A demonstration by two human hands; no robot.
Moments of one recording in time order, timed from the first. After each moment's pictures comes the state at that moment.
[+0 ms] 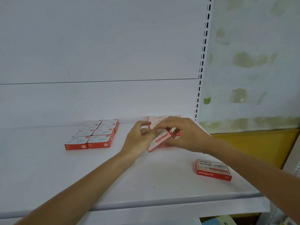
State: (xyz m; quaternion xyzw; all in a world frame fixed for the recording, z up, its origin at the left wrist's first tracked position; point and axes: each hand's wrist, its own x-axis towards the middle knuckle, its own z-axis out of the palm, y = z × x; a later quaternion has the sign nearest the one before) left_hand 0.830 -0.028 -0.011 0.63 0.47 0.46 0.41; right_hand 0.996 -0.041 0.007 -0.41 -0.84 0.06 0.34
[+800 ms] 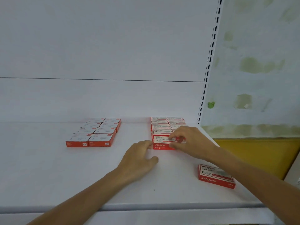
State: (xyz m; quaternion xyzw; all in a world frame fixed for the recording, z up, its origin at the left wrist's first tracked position) left_hand 0.815 -0.040 -0.040 0.79 0.50 0.29 0.19; right_hand 1.009 -0.028 -0.010 -0.56 -0.80 0.01 0.20
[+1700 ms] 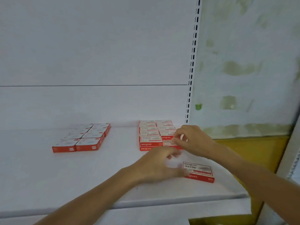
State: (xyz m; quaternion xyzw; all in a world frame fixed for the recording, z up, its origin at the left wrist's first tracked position) left_hand 0.877 -0.068 -0.021 0.89 0.34 0.20 0.24; right_hand 1.044 -0.045 -0.003 -0.59 -0.78 -0.03 0.22
